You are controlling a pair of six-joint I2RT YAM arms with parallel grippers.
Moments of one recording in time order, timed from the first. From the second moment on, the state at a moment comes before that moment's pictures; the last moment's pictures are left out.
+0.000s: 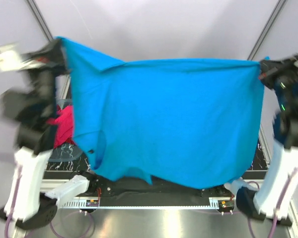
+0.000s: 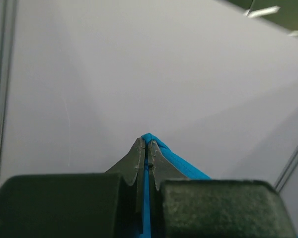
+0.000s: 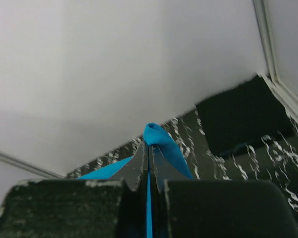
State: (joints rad) left arm -0.38 0.94 1.65 -0.10 -0.32 -0.18; right arm -0.21 1.07 2.00 -0.87 -0.08 0.57
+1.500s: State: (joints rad) left arm -0.27 2.05 1.56 -0.12 -0.19 -0.37; right arm -0.24 2.12 1.60 -0.04 -0.13 0.53
